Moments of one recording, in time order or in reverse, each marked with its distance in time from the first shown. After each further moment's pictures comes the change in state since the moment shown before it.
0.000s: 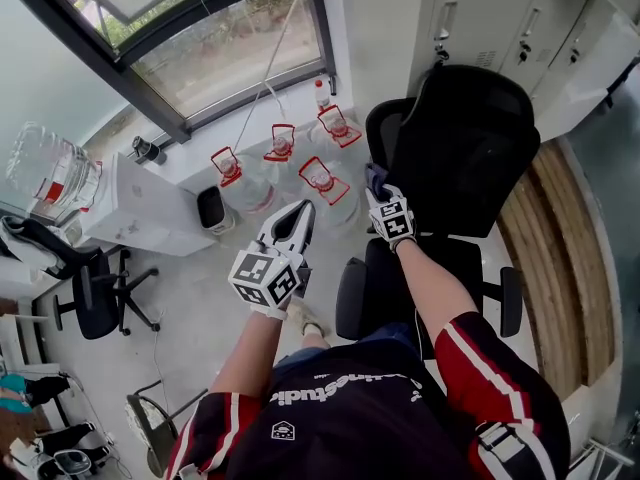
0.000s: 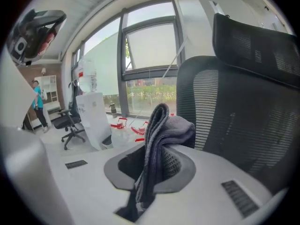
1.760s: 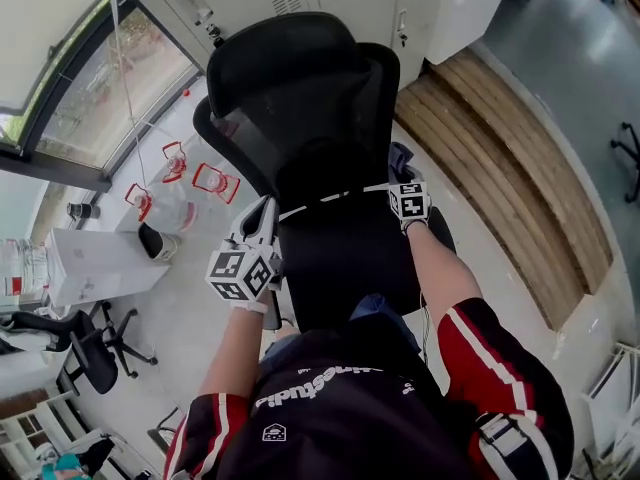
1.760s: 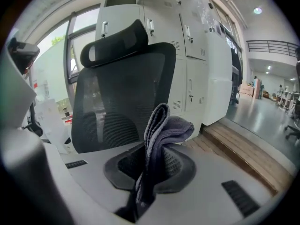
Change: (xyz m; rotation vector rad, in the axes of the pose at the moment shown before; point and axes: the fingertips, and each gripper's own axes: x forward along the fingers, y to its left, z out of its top) left arm 0.168 -0.236 -0.125 0.029 0.199 -0.110; right arm -0.283 -0.327 -0.247 0.328 0.079 -0.442
